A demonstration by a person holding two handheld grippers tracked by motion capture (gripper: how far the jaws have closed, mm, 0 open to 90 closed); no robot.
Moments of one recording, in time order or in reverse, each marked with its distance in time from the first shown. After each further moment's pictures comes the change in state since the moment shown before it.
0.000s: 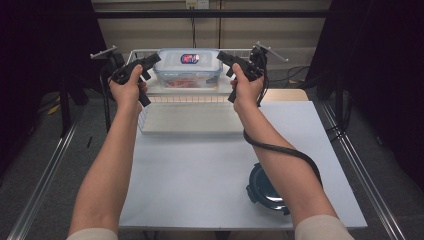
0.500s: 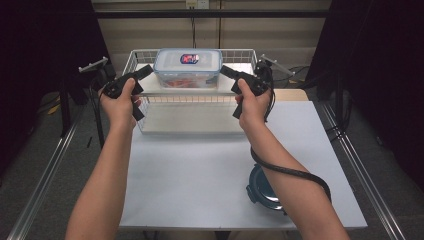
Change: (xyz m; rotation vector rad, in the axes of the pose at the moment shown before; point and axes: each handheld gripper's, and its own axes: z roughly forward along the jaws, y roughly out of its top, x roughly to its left) left arm -0.010 -0.022 -0.044 0.001 0.007 0.026; right arm 0.008 -0.026 -0.042 0.057 0.081 -0.010
